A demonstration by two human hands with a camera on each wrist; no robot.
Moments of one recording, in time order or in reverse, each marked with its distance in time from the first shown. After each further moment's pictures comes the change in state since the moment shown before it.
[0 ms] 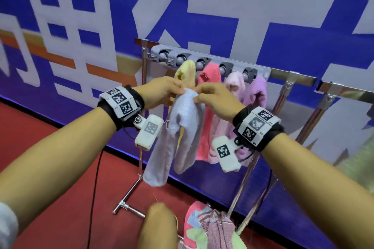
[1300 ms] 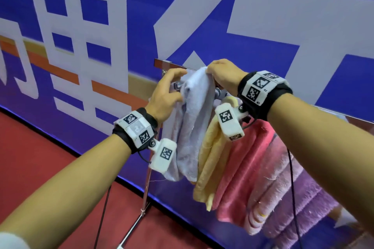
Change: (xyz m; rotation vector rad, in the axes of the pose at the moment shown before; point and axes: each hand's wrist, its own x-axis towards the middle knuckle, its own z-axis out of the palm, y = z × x) left_hand 0.103 -0.056 -0.141 0.076 0.524 0.481; right_hand 0.244 -0.031 0.023 -0.090 0.056 0.220
